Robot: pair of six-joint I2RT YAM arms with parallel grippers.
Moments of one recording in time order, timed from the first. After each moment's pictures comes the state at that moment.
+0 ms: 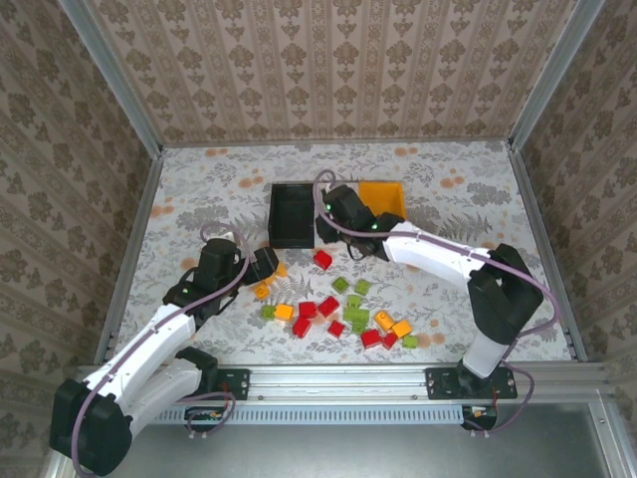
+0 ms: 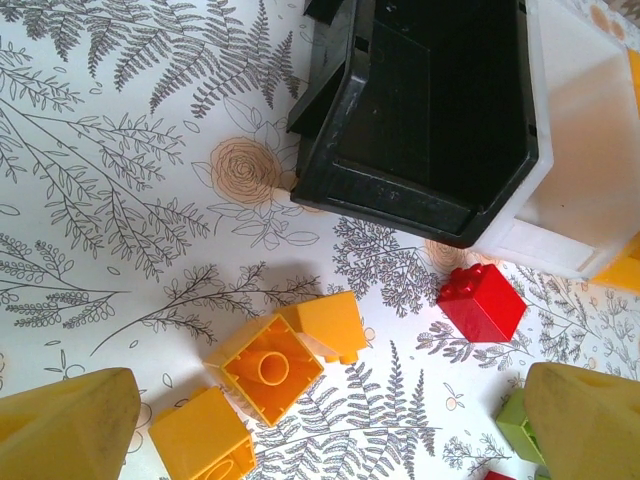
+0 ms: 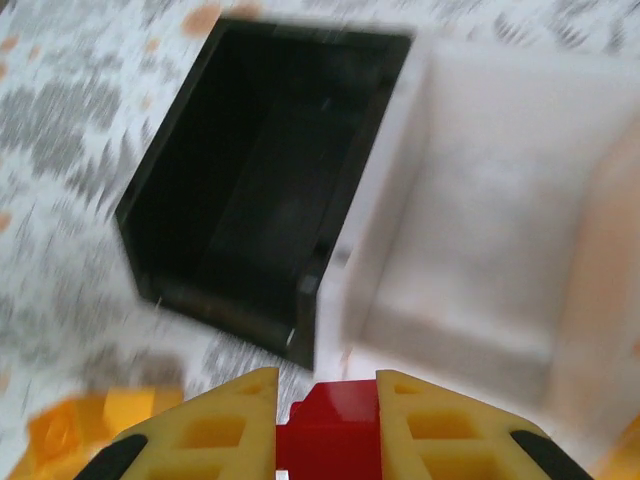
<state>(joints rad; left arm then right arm) -0.48 0.87 0.50 -0.33 0.00 -0.70 0.71 1.73 1.30 -0.29 0.18 0.44</state>
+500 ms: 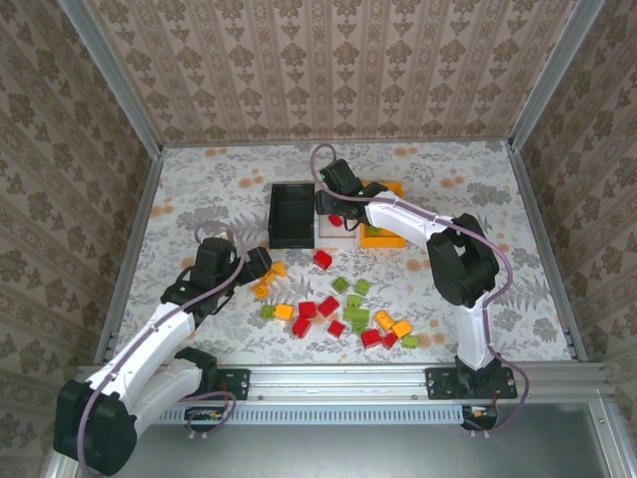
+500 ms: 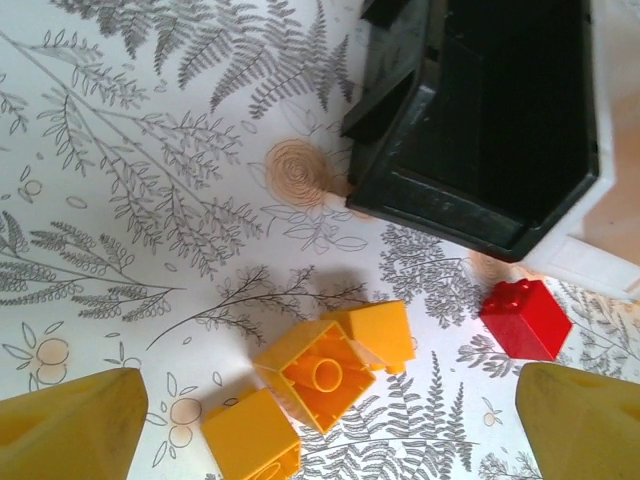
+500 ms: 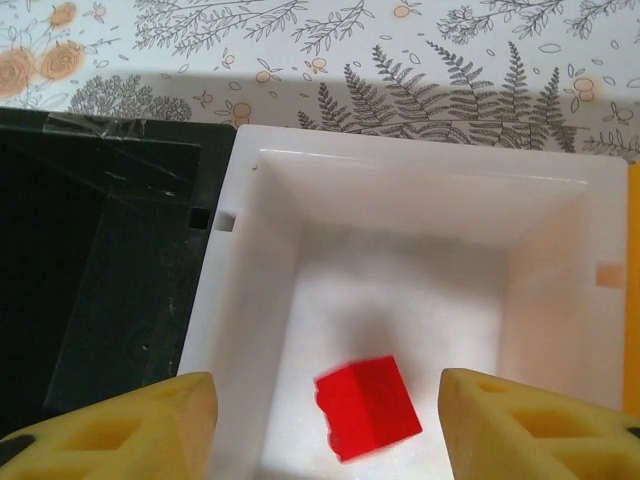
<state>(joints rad) -0.42 0.89 0.50 -0.37 0.00 -0.69 0.60 2.03 1.60 -0.41 0.20 0.46</state>
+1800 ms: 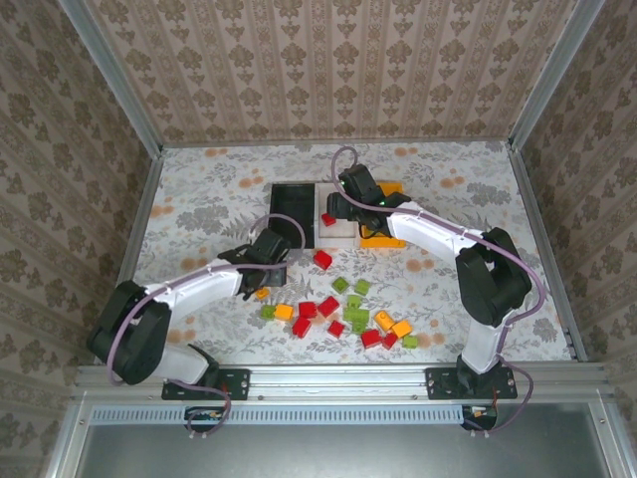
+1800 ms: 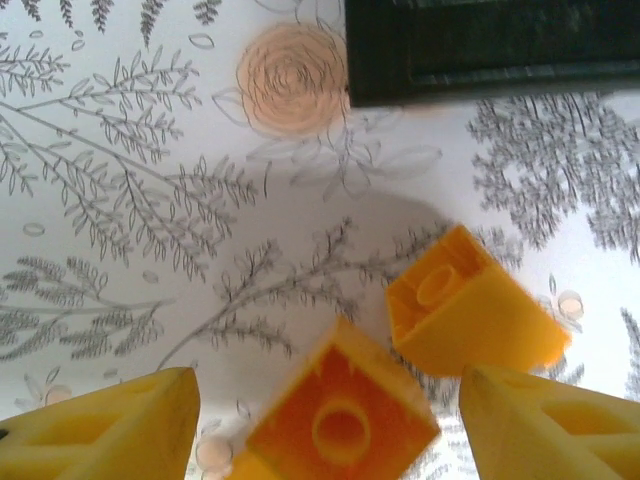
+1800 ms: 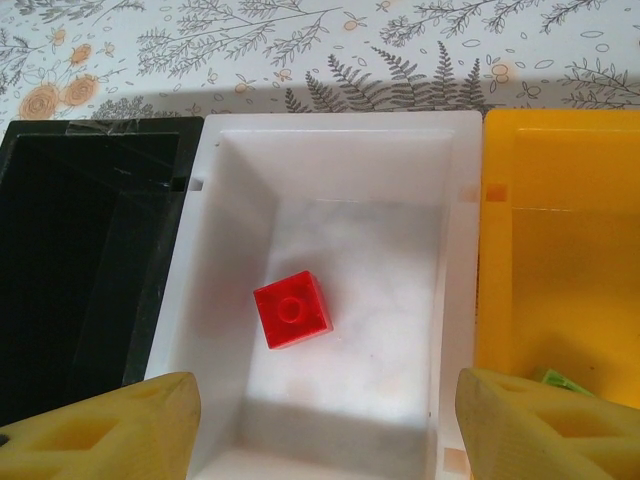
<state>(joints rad) -0.69 1.38 0.71 -0.48 -0.32 -0.51 0.57 1.82 1.36 -0.33 0.20 0.51</state>
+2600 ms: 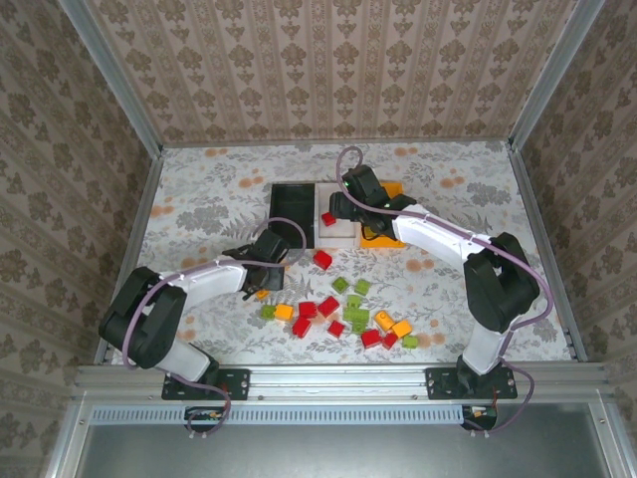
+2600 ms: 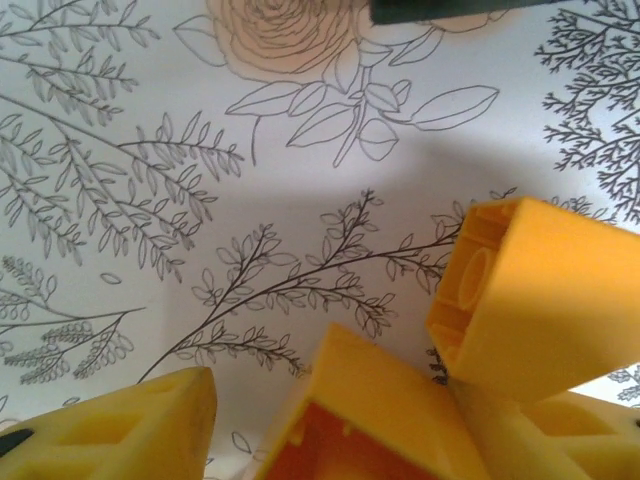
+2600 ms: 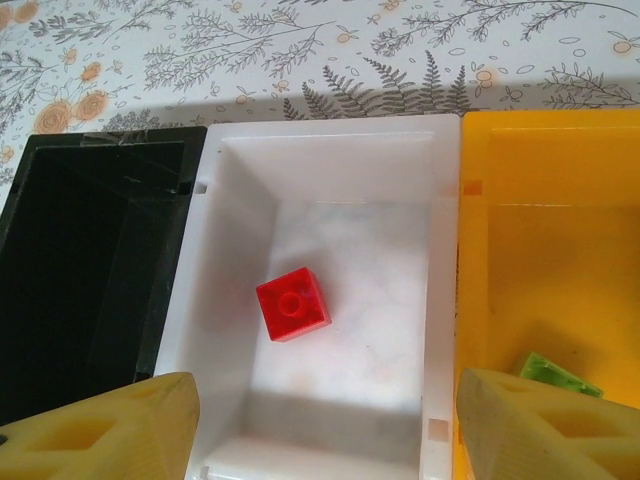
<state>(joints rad) -0.63 1.50 0.70 -0.42 -0.26 -0.44 0.57 1.77 1.32 -0.33 0.21 0.53</state>
